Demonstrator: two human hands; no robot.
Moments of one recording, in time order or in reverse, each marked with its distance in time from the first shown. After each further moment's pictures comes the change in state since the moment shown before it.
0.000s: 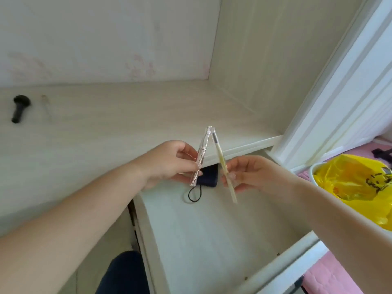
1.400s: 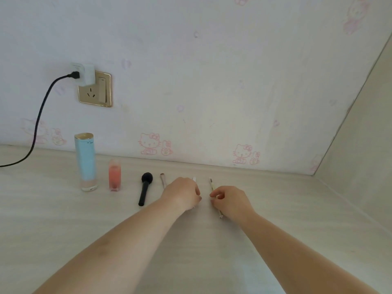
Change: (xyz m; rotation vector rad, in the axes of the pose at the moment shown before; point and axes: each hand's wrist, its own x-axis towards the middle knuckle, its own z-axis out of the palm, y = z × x) left_hand 0.065 -0.003 -0.297 0.989 0.676 -0.088; right_hand 0.355 -0.115 0.163 -0.772 0.330 -0.133
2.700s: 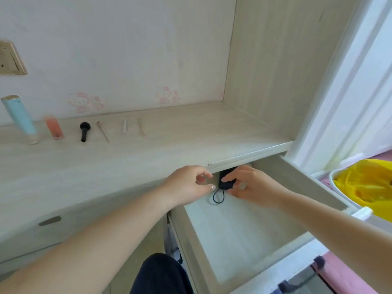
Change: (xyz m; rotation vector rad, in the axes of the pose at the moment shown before) left_hand -0.275 0.161 0.050 -0.266 -0.354 0.370; right_hand -0.338 0.154 -0.107 -0.076 -0.036 -0.147
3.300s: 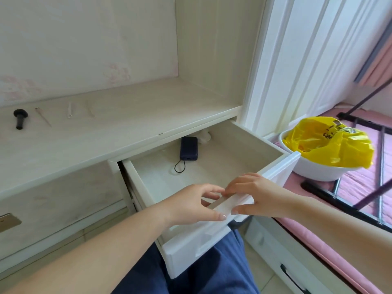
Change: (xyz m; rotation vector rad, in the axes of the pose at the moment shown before) left_hand -0.048 0.043 0.120 -0.242 -0.482 0.126; right_hand -0.157 0.049 0.010 -0.134 -0.091 -0.040
